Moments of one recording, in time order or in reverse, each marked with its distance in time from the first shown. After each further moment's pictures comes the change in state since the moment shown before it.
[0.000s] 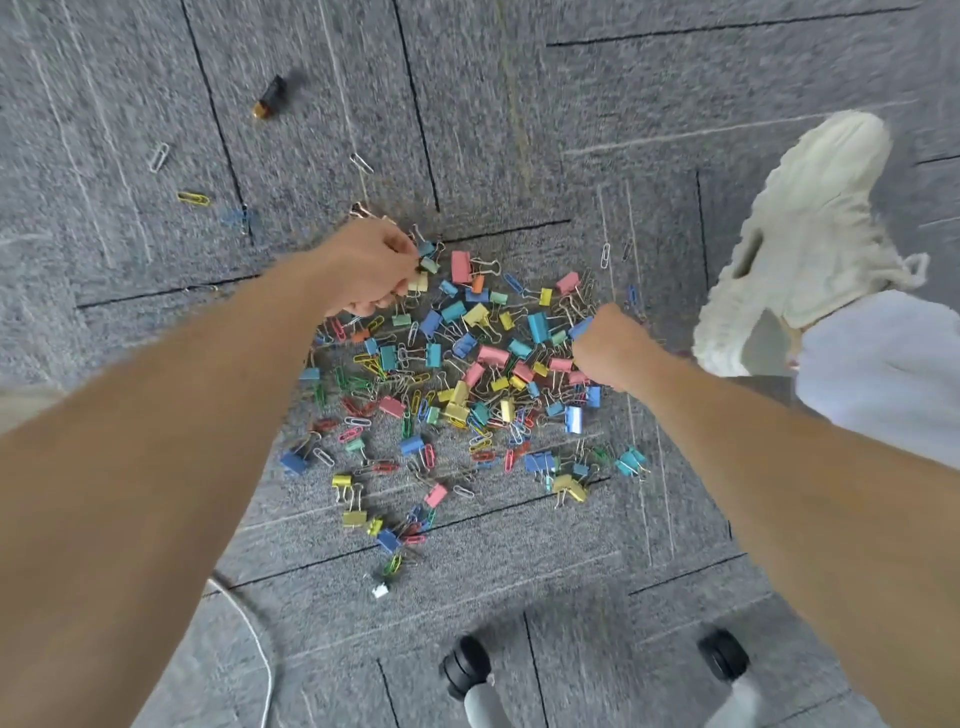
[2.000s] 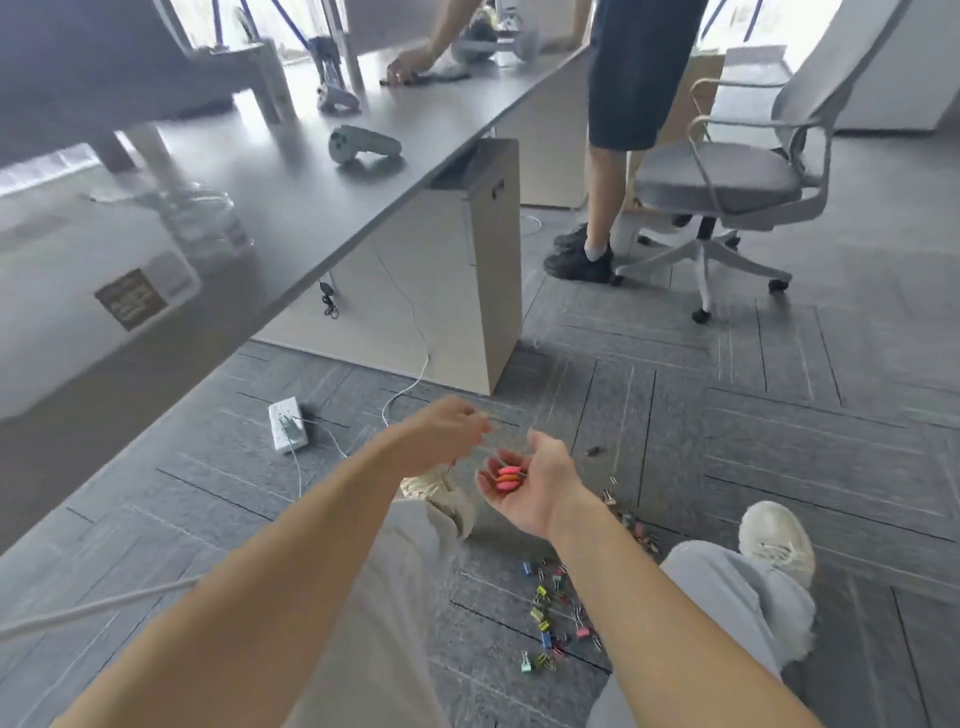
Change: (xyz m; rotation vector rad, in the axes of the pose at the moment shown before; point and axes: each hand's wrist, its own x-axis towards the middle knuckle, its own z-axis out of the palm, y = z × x) left_hand -0.649 -0.053 0.025 -0.243 0.737 0.247; right_hand -0.559 -0.075 -0.006 1.282 -0.904 -0.372
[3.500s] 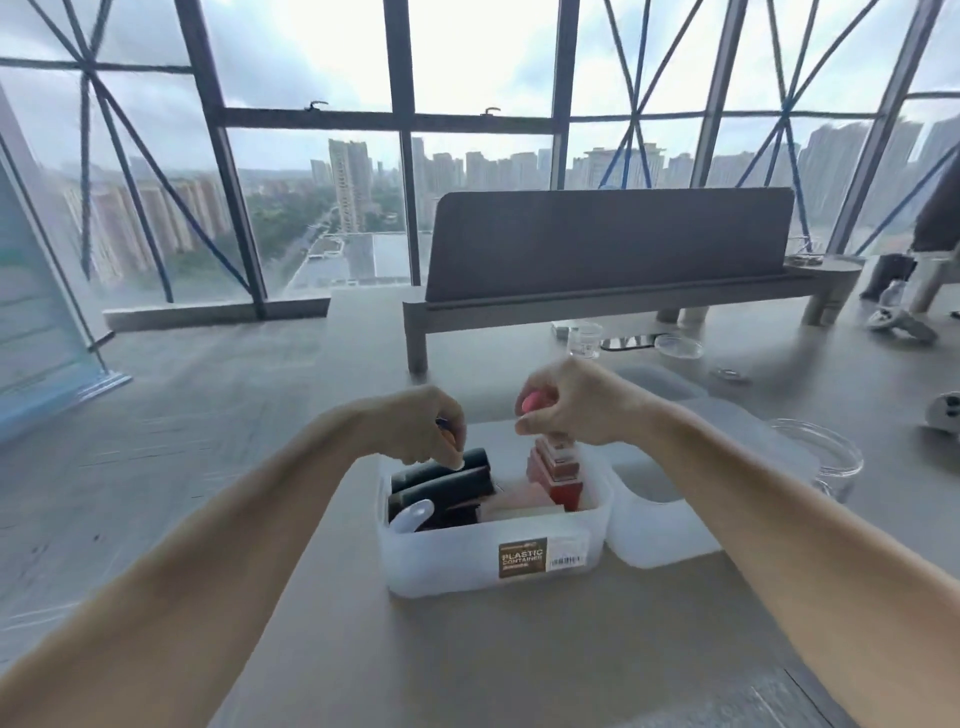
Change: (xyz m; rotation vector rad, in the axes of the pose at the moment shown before) left_hand -0.352 -0.189 -0.401 0.097 0.644 -0.323; right_hand -0.114 0.222 0.512 -2.038 -1.255 -0.914
